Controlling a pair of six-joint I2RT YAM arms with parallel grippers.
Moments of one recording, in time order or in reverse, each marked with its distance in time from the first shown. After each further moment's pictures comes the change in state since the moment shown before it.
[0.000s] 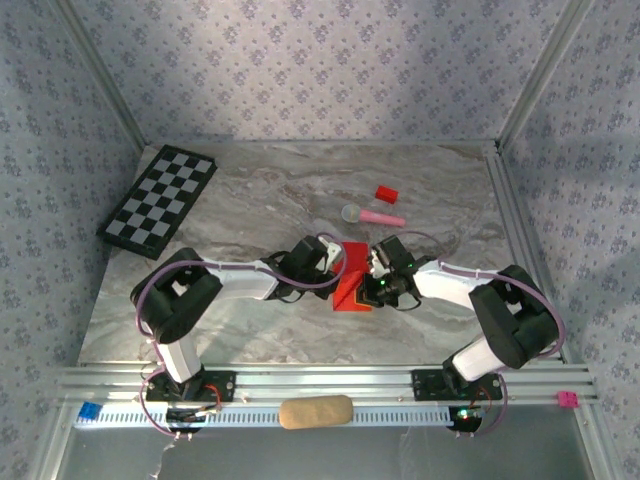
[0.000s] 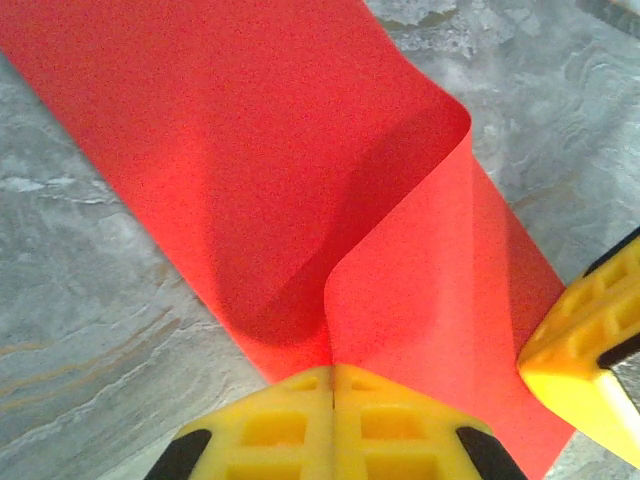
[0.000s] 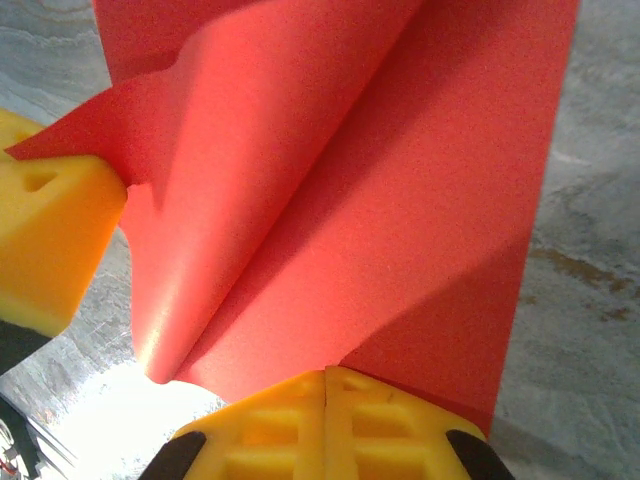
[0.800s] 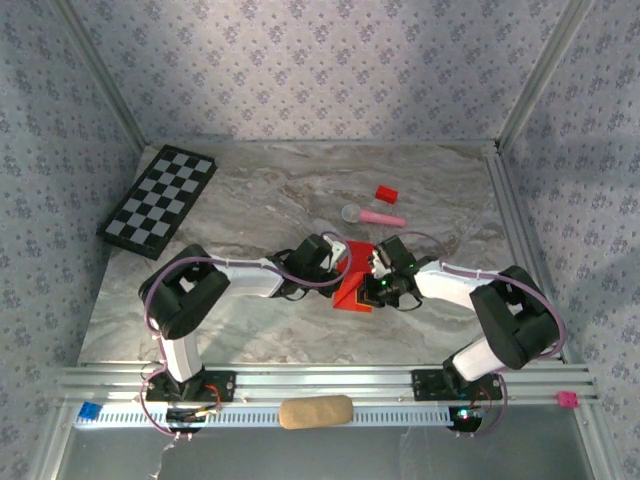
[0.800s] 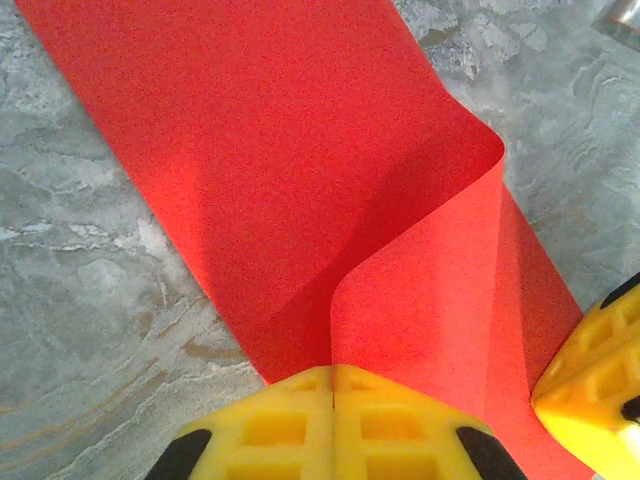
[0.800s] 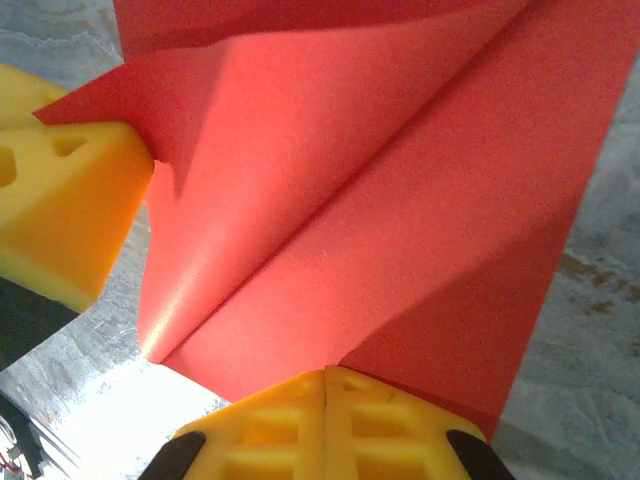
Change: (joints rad) left arm -0.008 0.048 0.043 0.003 -0.008 0.012; right arm -0.007 -0.005 -0.008 0.001 -0.005 0.000
